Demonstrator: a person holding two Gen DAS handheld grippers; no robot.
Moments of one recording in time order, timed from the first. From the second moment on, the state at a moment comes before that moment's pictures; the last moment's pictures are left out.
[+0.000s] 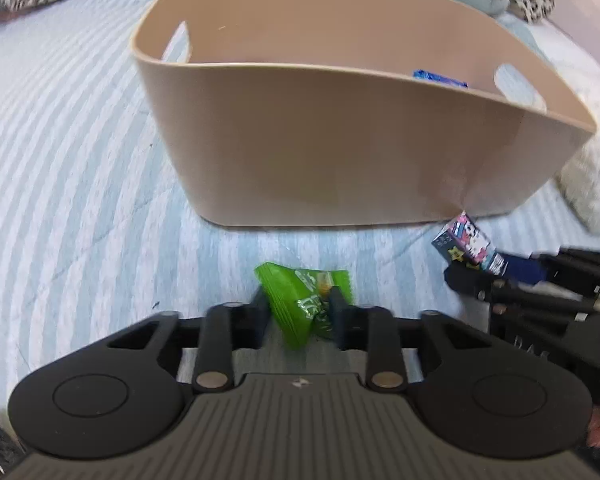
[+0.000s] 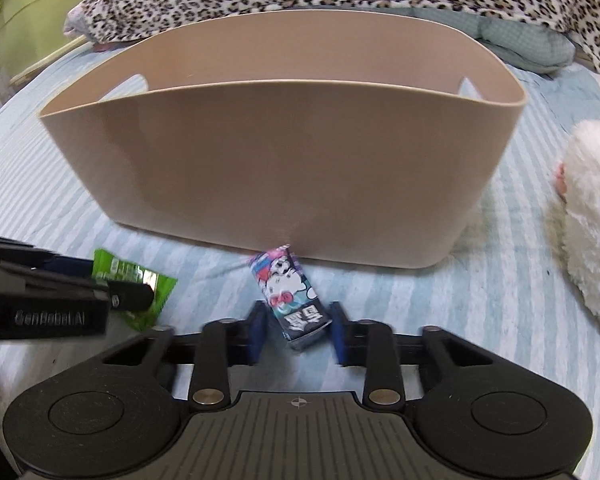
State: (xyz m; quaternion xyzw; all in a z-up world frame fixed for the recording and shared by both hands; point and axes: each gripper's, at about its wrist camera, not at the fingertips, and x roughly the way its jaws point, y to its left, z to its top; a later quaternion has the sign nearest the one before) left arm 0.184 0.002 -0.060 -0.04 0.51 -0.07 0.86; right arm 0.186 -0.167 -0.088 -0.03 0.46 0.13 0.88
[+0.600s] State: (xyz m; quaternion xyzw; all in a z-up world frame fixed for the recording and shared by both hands) left arm 0.135 0.011 0.014 0.00 0.43 -0.11 0.89; right arm 0.139 -0.188 -0.031 -0.02 0.39 0.14 0.91
